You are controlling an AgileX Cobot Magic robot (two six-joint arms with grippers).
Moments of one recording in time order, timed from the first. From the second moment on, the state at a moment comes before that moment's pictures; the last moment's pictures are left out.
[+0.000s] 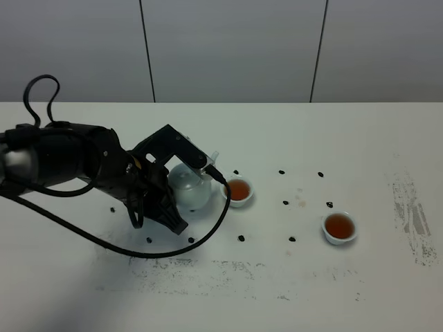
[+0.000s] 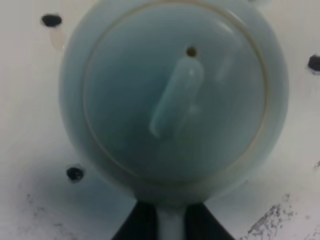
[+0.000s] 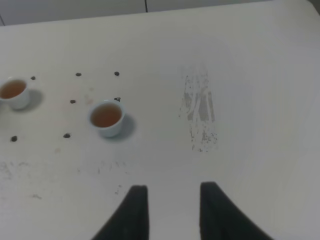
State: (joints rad) left arm -0.44 1.86 -1.15 -0.23 0.41 0.53; right arm -0.01 -0.01 -0.52 0.20 1.10 -0.04
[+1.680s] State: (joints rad) left arm -0.24 1.63 -0.69 -0.09 0.30 0.19; right arm -0.01 -0.01 -0.52 0.20 1.10 -0.04
